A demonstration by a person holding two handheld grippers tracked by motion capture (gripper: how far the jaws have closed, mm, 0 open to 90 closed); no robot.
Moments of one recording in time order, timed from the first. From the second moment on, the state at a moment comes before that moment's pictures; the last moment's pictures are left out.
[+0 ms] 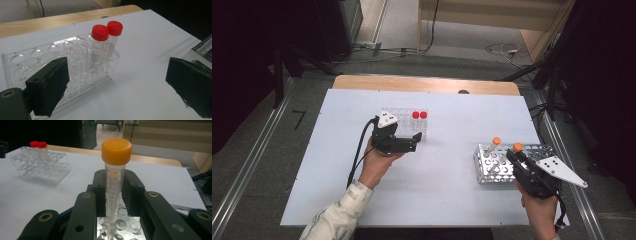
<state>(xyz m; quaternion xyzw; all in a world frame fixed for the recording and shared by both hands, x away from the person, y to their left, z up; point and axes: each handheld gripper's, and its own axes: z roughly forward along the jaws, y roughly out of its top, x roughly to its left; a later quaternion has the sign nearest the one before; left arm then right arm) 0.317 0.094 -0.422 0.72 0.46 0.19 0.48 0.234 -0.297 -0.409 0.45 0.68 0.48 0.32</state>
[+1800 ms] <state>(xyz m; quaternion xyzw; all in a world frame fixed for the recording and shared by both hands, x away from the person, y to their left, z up) 0.299 0.118 -0.390 0.71 0.43 0.20 0.52 0.242 -0.194 -0.427 0.35 0.77 0.49 0.21</state>
